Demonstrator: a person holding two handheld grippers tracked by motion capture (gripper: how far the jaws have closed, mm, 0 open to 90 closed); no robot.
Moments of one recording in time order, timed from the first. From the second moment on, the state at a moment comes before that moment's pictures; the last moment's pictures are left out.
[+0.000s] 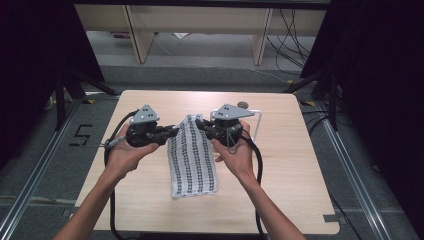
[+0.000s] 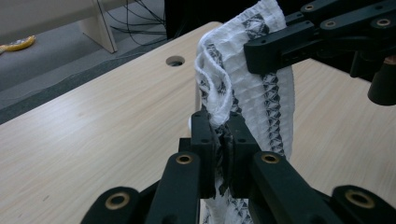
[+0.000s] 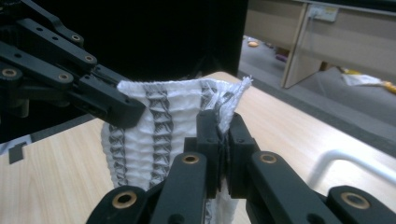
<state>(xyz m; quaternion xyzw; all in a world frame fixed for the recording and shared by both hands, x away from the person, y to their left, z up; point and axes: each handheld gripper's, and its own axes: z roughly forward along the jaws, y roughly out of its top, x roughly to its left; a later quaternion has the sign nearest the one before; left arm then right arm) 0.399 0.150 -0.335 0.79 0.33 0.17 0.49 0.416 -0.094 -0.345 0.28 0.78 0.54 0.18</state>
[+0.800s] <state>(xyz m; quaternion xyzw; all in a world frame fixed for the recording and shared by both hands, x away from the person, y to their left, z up) 0.451 0.062 -0.271 0.79 0.29 0.19 0.51 0.418 -0.191 -0.282 0.31 0.74 0.53 0.27</state>
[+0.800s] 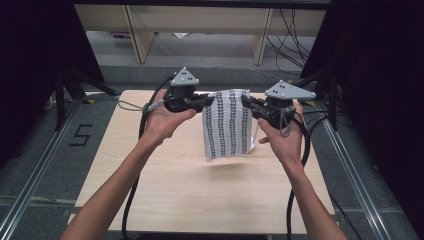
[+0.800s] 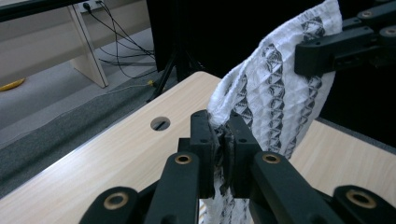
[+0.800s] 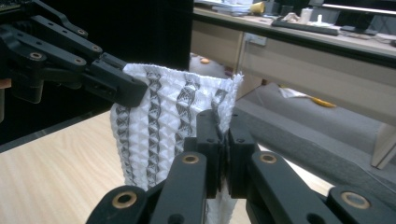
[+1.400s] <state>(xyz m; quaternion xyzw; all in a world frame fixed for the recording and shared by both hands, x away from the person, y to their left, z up) 0.495 0.026 -0.239 0.79 0.29 0.19 0.51 0.467 -0.227 -0.251 0.36 0.72 0.53 0.27</state>
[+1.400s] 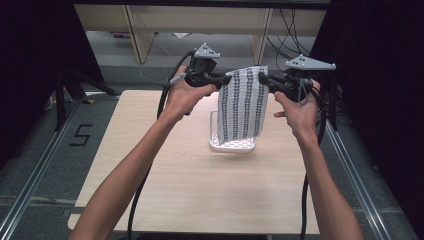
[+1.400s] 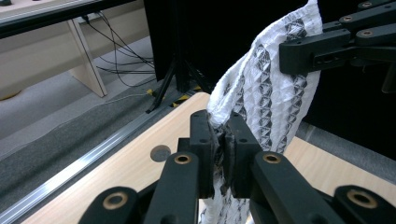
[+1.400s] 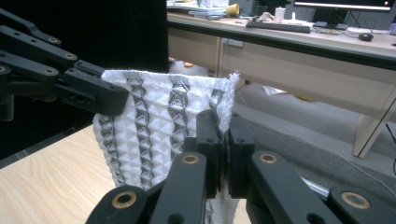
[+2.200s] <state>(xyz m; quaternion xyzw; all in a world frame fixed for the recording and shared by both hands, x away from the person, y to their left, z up) 0.566 0.022 -0.255 0.76 0.34 0.18 0.53 0.541 -0.226 -0.258 0.41 0.72 0.50 0.24</state>
